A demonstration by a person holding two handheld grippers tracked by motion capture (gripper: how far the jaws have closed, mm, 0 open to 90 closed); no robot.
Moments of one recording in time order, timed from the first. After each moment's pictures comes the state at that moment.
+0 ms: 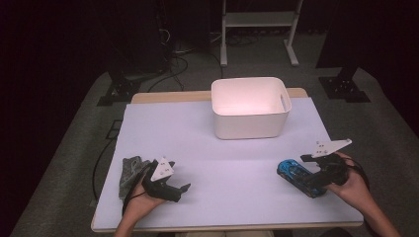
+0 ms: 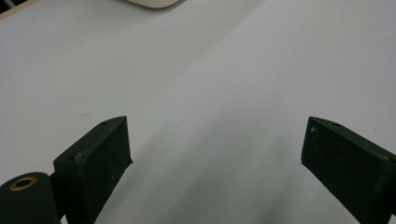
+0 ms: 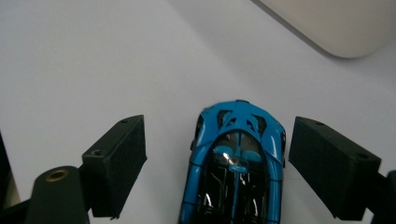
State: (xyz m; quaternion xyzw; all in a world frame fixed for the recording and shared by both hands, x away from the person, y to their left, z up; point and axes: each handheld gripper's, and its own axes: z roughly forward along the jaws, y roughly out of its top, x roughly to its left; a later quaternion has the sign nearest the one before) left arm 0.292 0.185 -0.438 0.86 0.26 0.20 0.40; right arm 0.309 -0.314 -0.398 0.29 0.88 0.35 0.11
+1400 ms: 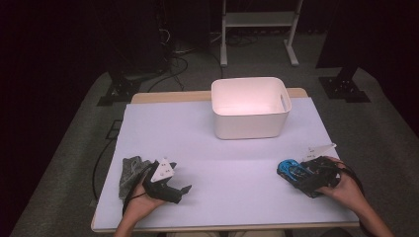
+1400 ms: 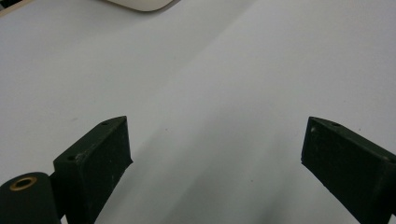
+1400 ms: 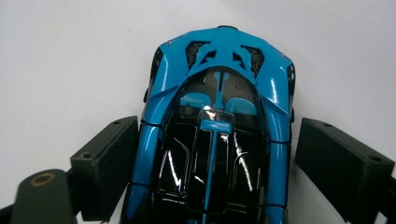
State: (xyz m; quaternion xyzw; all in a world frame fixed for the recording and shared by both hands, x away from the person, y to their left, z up) left arm 0.289 0.182 -0.438 0.86 0.25 0.18 0.41; right arm 0.326 -0.315 -0.445 0.32 0.90 0.28 0.09
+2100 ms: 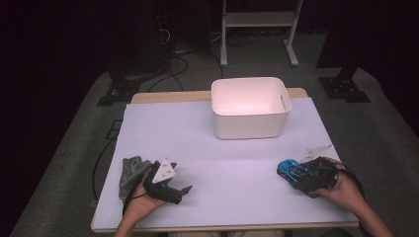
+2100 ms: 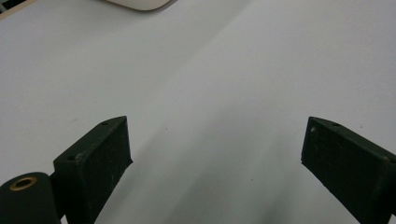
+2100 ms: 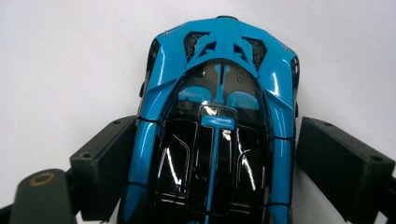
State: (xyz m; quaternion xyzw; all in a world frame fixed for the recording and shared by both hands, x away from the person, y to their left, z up) left arm 0.288 0.180 -0.437 0.86 0.24 0.19 0.40; right arm 0.325 -0.312 -0.448 0.33 0.90 0.27 0.10
